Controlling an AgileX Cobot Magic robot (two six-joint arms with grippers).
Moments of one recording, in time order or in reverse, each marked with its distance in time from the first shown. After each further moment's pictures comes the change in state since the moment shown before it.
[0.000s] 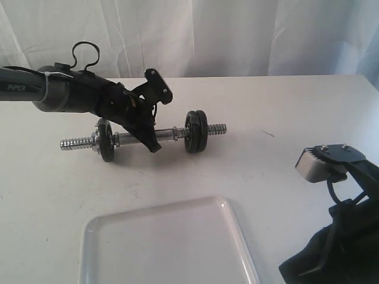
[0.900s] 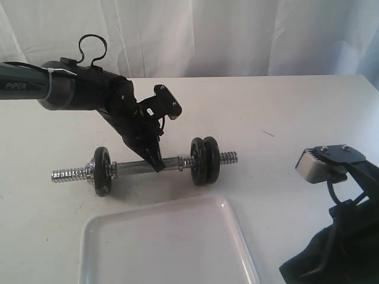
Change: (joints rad) left arm -0.067 -0.057 0.005 -0.095 0.297 -0.002; right arm 0.000 0.000 0.000 -0.004 0.002 0.000
